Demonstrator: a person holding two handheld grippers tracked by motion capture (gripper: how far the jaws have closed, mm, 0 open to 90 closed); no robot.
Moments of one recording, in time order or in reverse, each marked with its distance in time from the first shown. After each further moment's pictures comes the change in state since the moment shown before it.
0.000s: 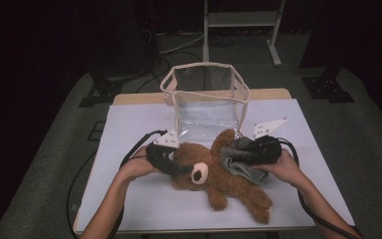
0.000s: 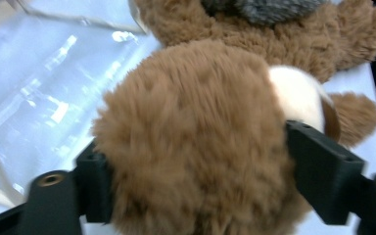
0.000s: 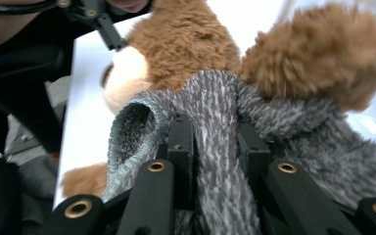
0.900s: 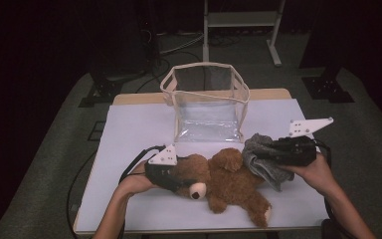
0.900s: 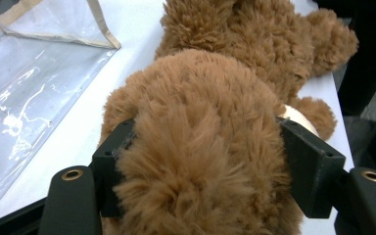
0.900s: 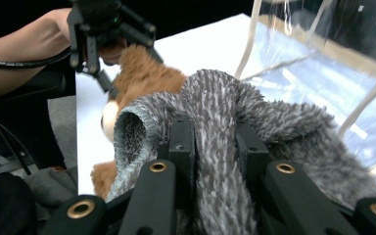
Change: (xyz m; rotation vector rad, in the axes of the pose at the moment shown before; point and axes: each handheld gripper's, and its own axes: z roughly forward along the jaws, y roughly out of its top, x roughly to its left) left arm -0.035 -0.008 0.001 -0.063 0.003 0.070; right arm 0.026 0.007 -0.083 -0.107 -0.128 -0.009
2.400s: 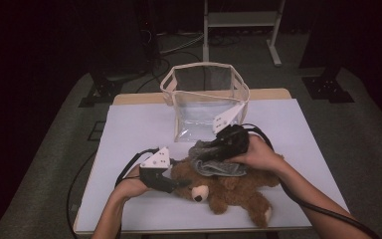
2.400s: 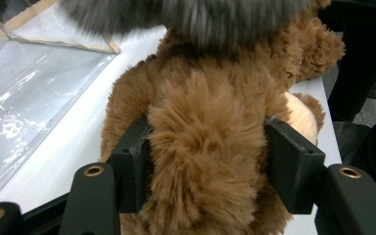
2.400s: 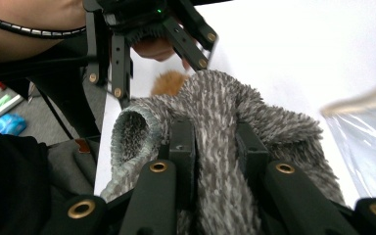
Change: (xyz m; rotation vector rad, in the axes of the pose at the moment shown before) left arm -0.003 -0.012 -0.010 -0.058 -0.006 -0.019; right arm 0.030 0.079 0.136 0.283 0.235 -0.179
